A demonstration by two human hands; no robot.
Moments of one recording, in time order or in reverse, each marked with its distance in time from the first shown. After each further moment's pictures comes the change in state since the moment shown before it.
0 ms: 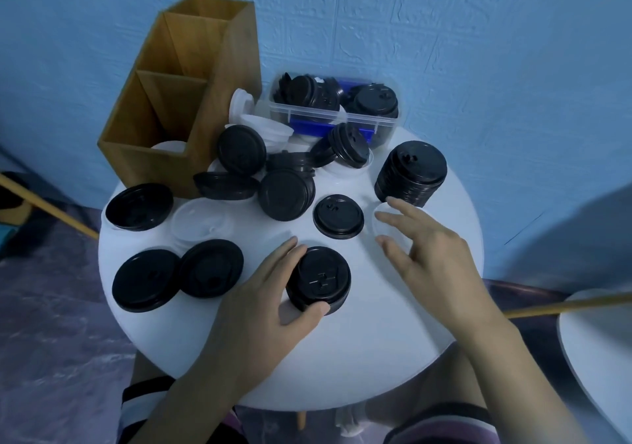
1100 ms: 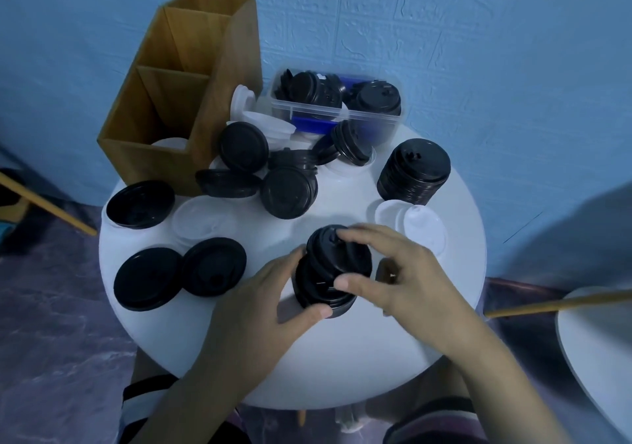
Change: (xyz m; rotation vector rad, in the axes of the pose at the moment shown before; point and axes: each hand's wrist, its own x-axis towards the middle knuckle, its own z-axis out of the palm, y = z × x) left_hand -0.003 0.004 -0.010 -0.049 -0.046 -0.011; right_hand -0.014 -0.032 0.006 0.523 -0.226 0.027
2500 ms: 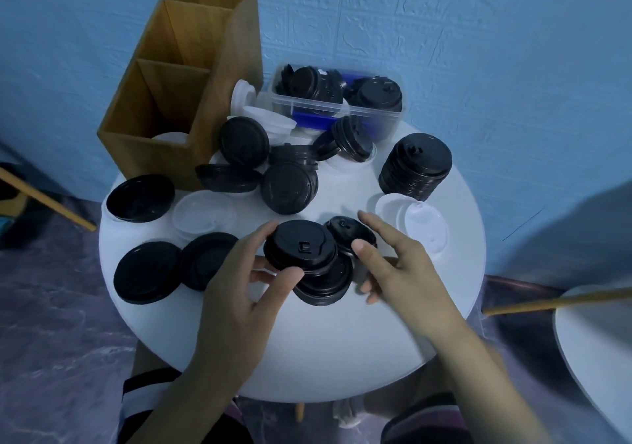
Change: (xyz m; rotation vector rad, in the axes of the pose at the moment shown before) left_hand -0.002 -0.005 0.004 -0.456 0.326 -0.008; right_hand 0.004 0.010 0.015 0.338 0.137 0.257
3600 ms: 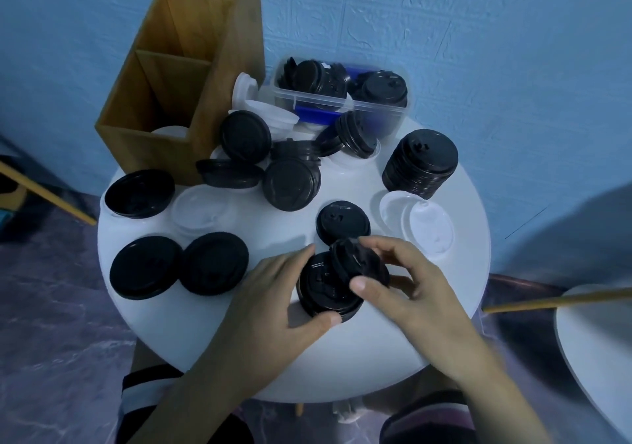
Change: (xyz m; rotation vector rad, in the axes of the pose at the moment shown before) left_hand -0.002 -0.010 0.008 0.417 -0.336 0.076; right_hand -0.030 -0.001 -0.005 -0.020 -0.054 -0.131
